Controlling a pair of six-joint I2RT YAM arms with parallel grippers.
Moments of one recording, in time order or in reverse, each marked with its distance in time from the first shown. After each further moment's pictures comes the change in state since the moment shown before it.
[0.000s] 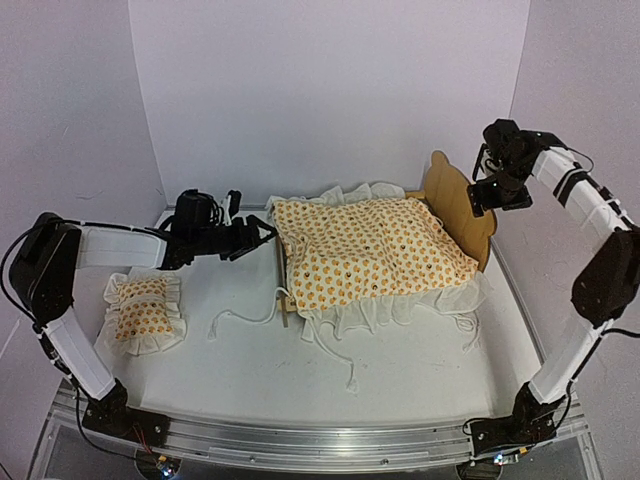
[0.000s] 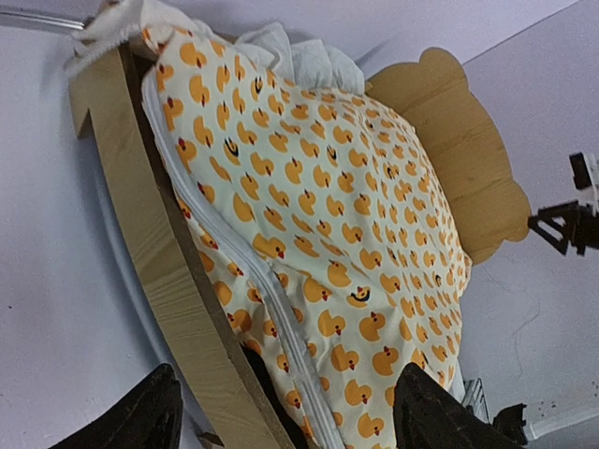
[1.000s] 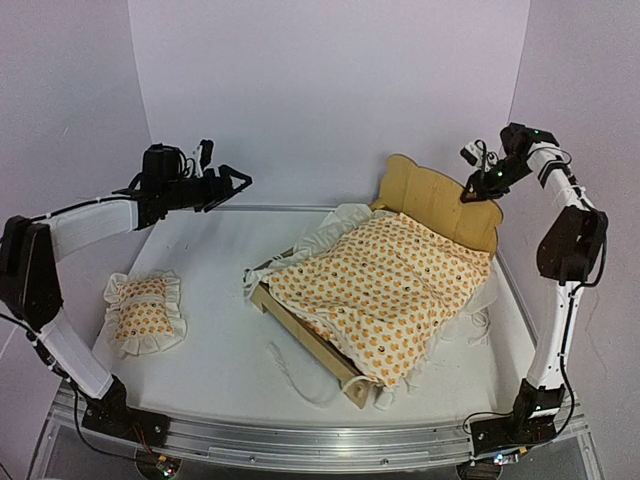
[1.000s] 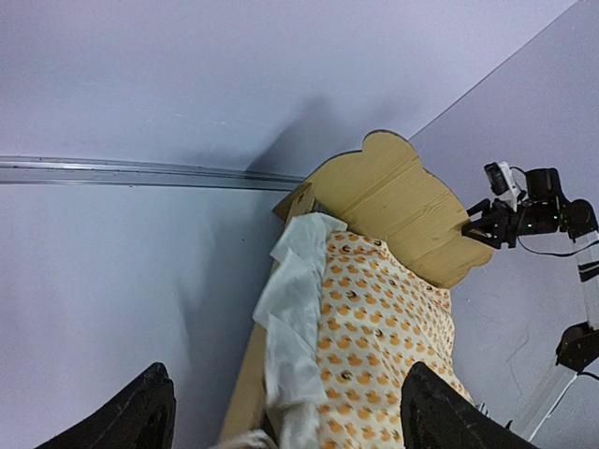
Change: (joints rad) left arm 0.158 -0.080 0.225 -0.201 0.111 0.133; right arm -0.277 0.507 0.568 -0.151 -0.768 -0.494
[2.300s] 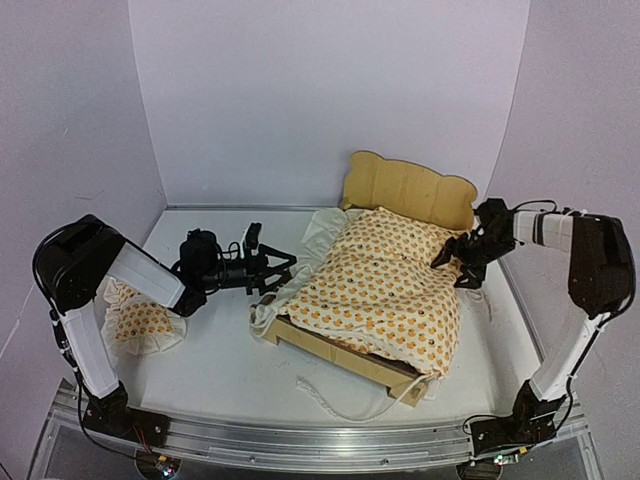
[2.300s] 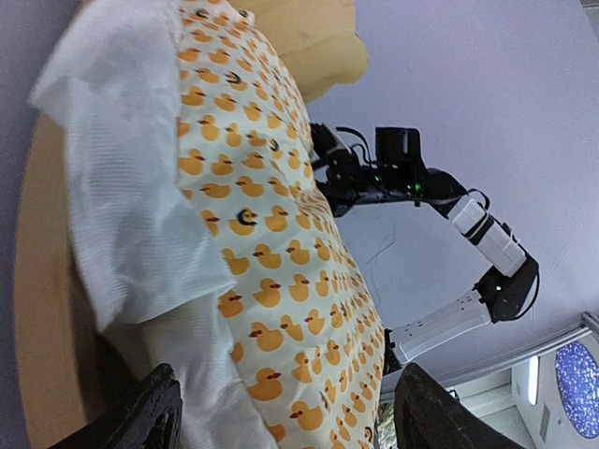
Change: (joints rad) left arm -0.241 0.271 -0.465 0.922 0.256 -0.553; right arm 0.104 -0.463 -1.243 0.687 -0.091 1.022
